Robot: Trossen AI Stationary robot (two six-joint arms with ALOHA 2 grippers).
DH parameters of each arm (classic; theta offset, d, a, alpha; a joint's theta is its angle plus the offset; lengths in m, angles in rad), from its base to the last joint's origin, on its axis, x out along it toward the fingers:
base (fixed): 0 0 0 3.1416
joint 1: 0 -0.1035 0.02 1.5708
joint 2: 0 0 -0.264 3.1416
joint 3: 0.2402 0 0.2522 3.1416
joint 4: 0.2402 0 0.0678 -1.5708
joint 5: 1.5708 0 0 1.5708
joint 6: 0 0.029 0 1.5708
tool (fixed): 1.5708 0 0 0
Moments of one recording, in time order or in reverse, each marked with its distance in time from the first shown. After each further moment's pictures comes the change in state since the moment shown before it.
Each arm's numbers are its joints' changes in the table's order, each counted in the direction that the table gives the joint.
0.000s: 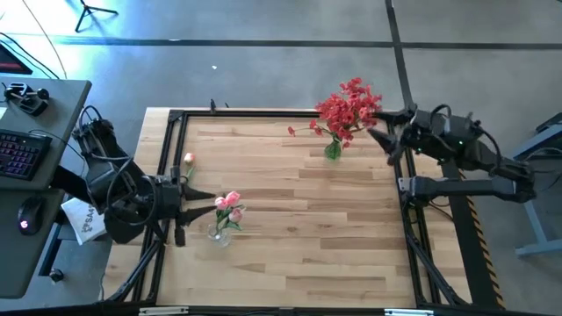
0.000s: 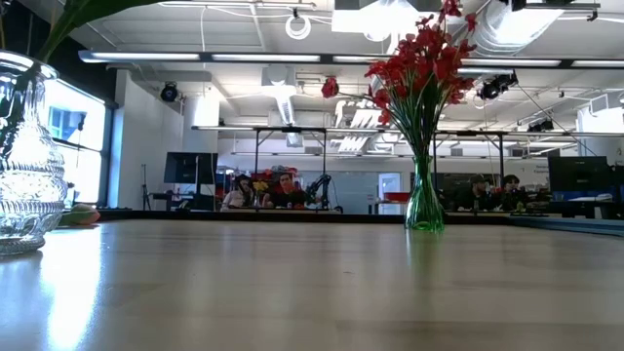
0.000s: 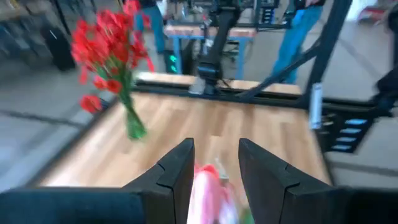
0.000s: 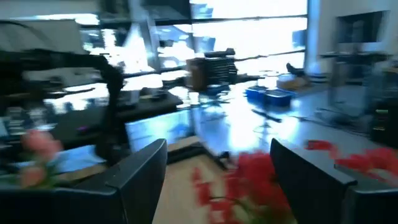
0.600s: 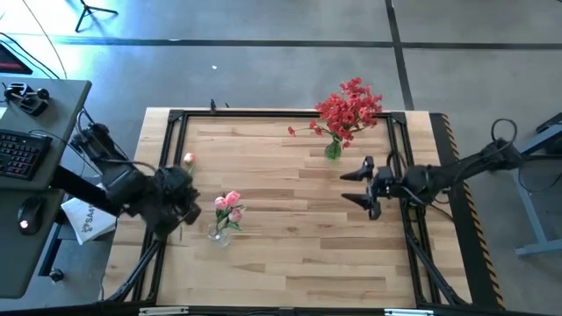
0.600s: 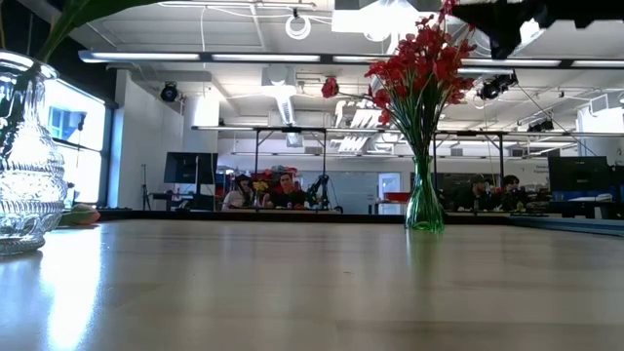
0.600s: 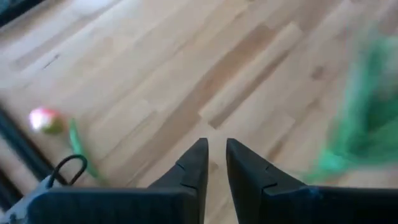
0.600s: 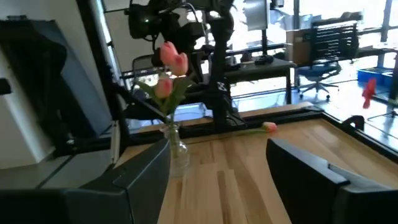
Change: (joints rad) left arm -0.151 0.051 -0.008 0.797 0.454 -0.998; right arm -0.502 0.074 -0.522 -0.599 0.069 0.068
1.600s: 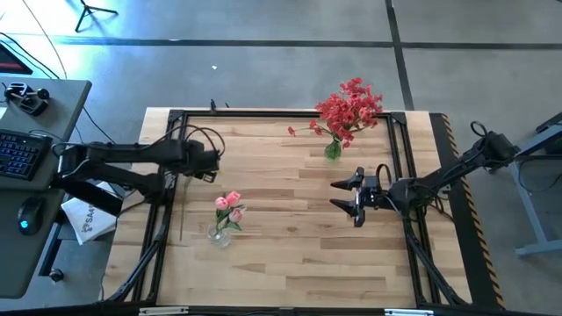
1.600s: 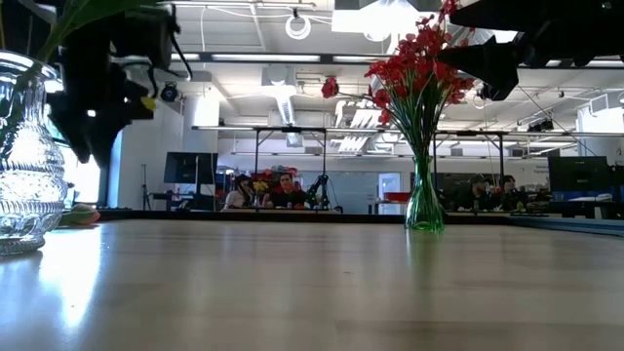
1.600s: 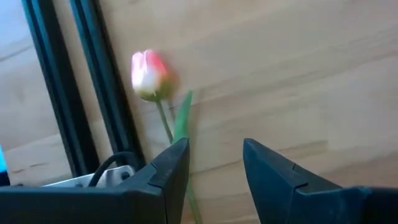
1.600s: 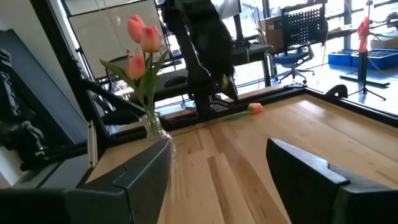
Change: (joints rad) left arm -0.949 -0.033 -0.511 -0.320 0.241 0.461; right arm -0.093 0.327 -0.118 -0.423 0.206 0.091
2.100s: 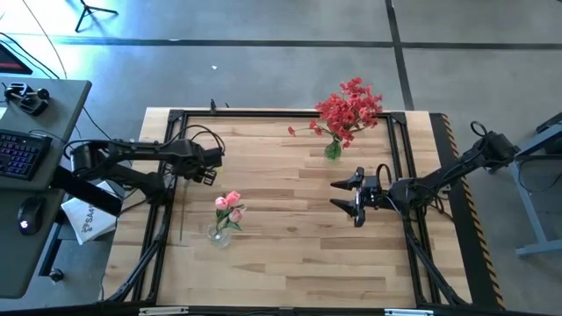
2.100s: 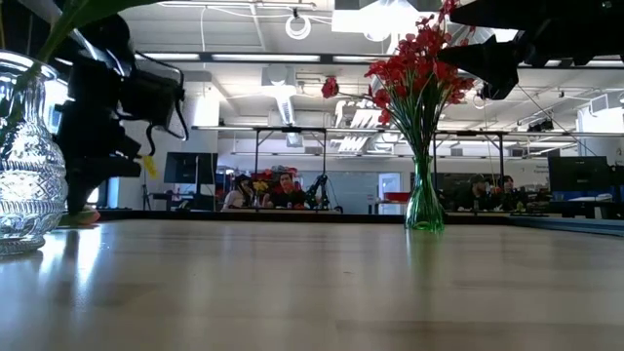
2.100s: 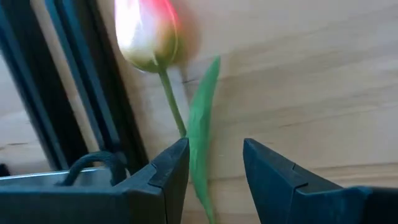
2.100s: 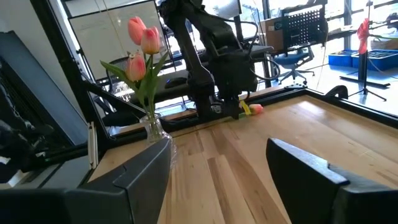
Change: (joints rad) left arm -0.192 0.160 -0.168 -0.172 0.115 0.130; right arm 0.000 0.000 0.000 -0.005 0.000 0.000
